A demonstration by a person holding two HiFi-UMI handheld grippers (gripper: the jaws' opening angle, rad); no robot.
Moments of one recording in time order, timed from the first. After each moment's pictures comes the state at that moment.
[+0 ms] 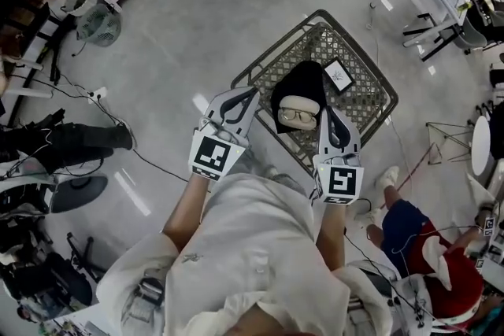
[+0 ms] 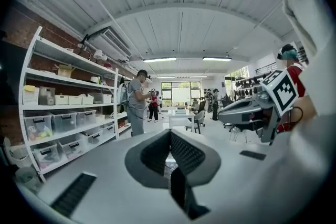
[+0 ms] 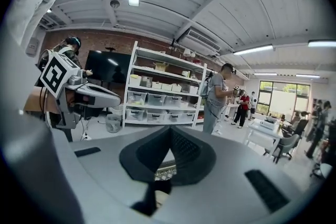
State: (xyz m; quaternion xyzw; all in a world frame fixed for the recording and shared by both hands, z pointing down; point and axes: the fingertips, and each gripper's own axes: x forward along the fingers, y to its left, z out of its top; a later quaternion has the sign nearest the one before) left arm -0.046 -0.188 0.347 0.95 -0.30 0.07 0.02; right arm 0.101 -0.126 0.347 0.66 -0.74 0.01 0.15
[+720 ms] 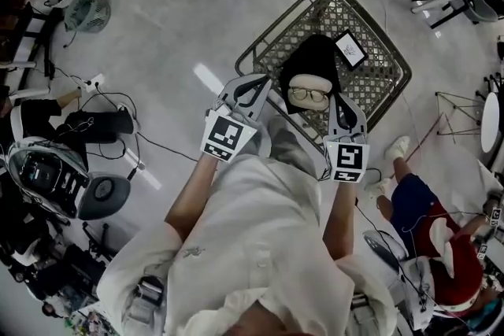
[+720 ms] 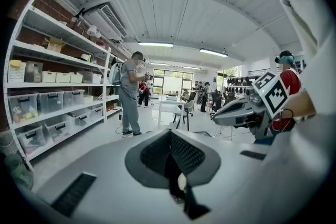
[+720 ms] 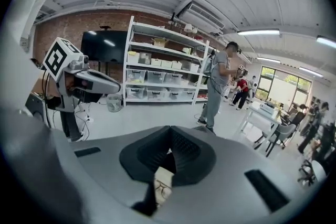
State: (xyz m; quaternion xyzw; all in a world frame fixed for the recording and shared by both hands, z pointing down) left arm -0.013 -0.212 0.441 0.96 -0.24 0.13 0.08; right arm 0.134 -0.142 0.454 0.65 -0.71 0.10 0.24
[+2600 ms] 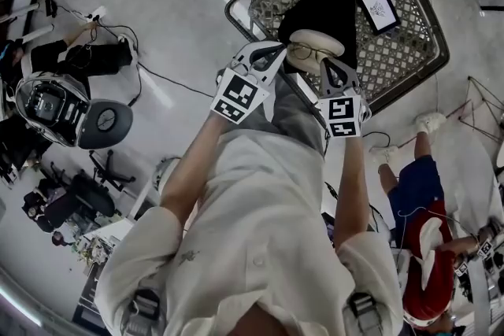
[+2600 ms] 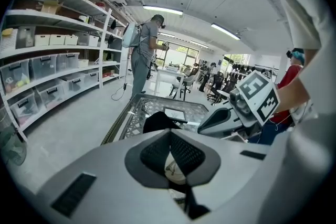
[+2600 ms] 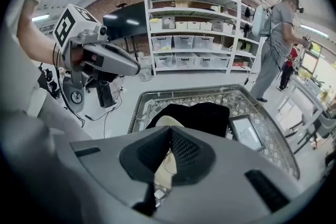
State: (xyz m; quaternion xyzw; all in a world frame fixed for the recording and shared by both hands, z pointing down) left arm 0.058 -0.186 0.606 0.92 -0.21 0.26 0.19; right arm 0.148 -0.132 0.665 0.46 -0.78 0.24 0.35
